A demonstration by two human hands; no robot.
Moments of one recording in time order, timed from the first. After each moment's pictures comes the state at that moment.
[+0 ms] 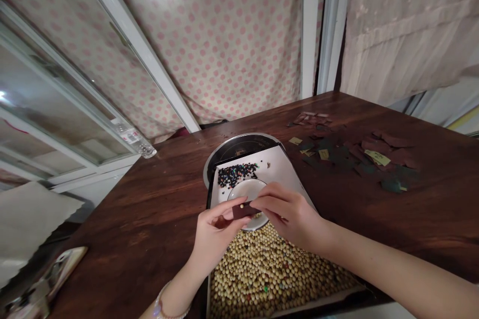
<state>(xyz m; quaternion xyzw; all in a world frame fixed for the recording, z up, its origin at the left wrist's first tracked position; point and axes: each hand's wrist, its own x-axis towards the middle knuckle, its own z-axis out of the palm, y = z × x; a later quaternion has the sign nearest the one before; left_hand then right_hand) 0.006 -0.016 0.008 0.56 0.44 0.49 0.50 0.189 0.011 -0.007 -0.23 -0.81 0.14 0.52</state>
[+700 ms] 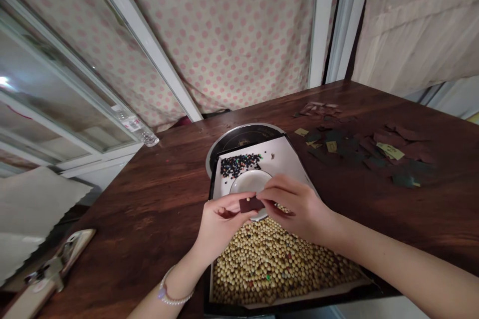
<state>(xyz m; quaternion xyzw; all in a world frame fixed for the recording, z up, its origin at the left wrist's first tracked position) 0.008 -0.017 0.006 0.53 0.46 0.46 0.54 0.192 0.008 -0.004 -0.24 -0.82 0.14 0.50</state>
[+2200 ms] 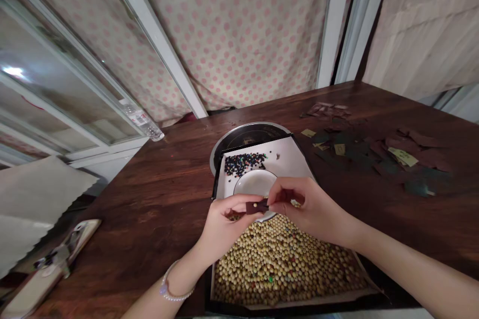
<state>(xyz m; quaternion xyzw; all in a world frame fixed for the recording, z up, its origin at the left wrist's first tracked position) 0.006 -0.018 0.003 0.62 0.46 0.43 0.47 0.197 0.008 0.013 -0.37 -0.72 0.46 0.37</state>
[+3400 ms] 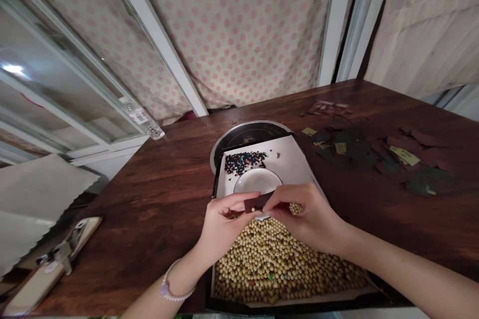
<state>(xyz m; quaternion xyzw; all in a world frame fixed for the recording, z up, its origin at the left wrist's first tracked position) 0.008 -0.020 0.003 0.60 0.47 0.46 0.45 0.195 0.001 0.006 -0.36 -0.75 0.40 0.38</state>
